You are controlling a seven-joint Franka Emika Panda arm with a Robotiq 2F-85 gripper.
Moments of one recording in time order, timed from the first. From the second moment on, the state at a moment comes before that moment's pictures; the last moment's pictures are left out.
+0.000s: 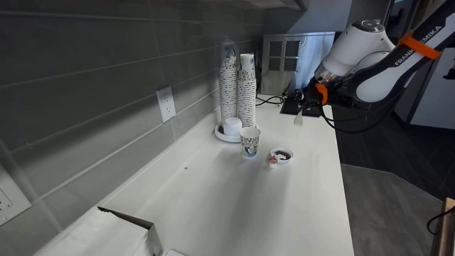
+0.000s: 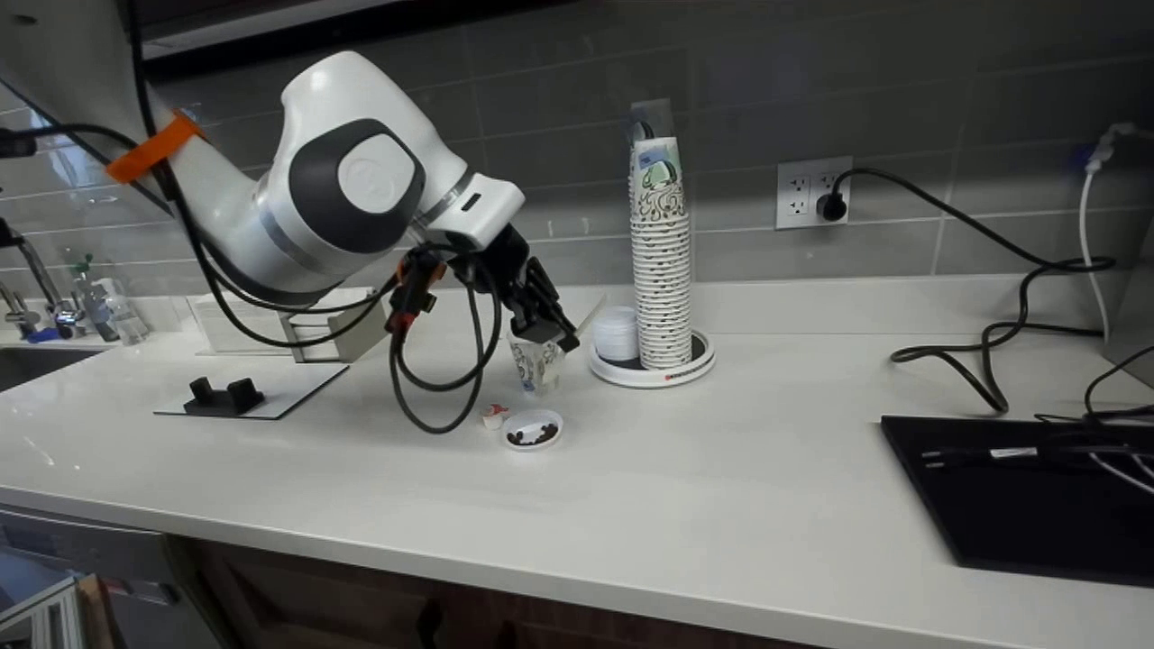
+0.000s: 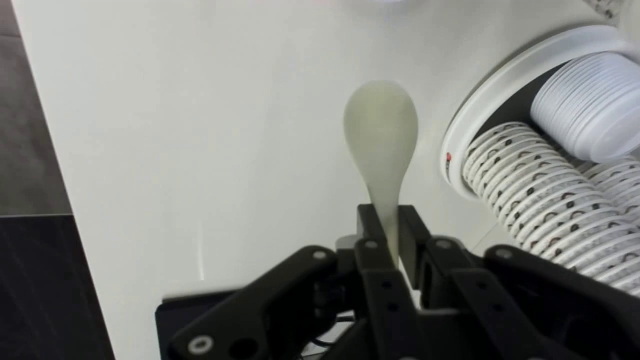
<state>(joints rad) 0.92 0.00 -1.25 -2.50 -0.63 3.08 1.20</state>
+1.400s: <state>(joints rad) 0.77 0.05 -1.17 -2.16 0.38 2.11 0.70</state>
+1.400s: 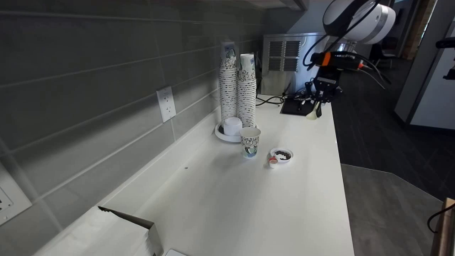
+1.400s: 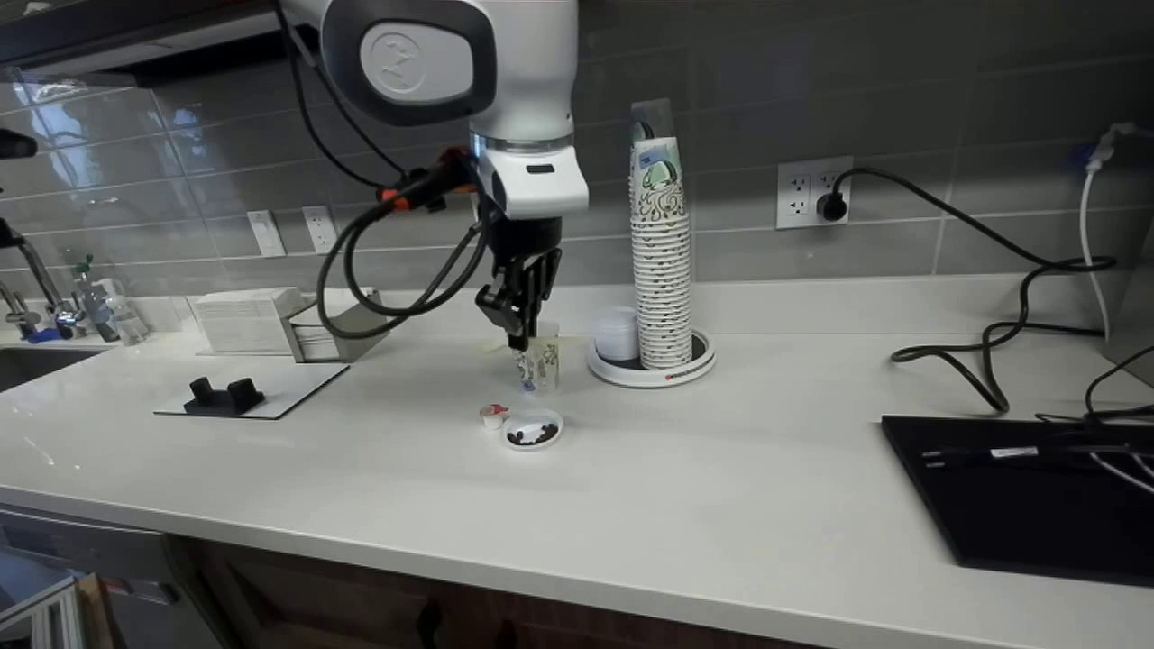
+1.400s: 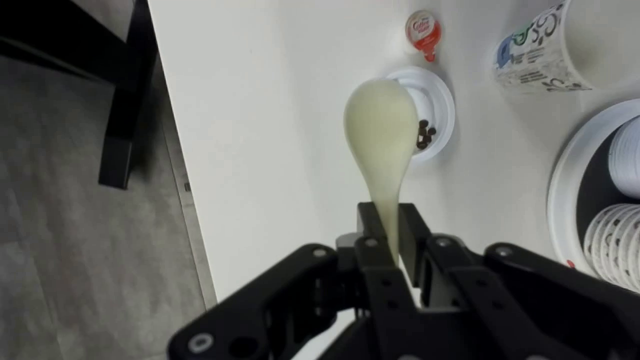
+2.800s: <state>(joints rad) -0.20 0.81 -0.36 -1.51 0.73 1.97 0.76</state>
